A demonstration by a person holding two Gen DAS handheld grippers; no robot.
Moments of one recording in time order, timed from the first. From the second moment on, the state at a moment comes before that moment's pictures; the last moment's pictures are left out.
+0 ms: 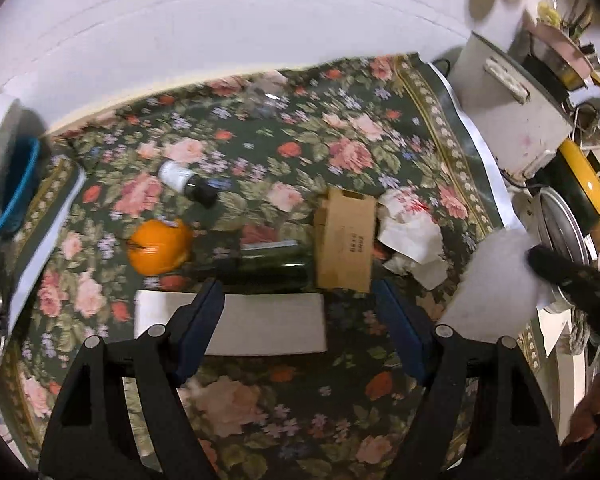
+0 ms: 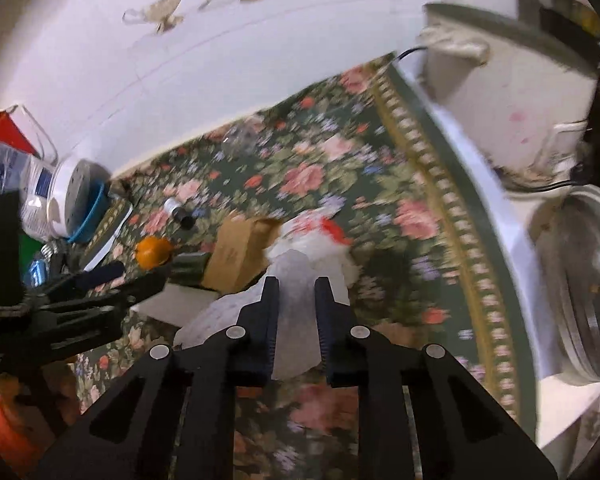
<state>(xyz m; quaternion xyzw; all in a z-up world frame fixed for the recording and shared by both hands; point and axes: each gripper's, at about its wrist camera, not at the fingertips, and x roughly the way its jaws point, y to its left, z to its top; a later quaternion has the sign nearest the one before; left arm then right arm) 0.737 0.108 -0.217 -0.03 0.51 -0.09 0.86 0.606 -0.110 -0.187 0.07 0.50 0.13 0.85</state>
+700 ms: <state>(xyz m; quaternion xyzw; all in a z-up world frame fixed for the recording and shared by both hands) 0.805 0.071 -0.279 -0.04 0.55 -0.12 0.83 0.600 -0.203 -0.178 0.10 0.48 0.04 0.87</state>
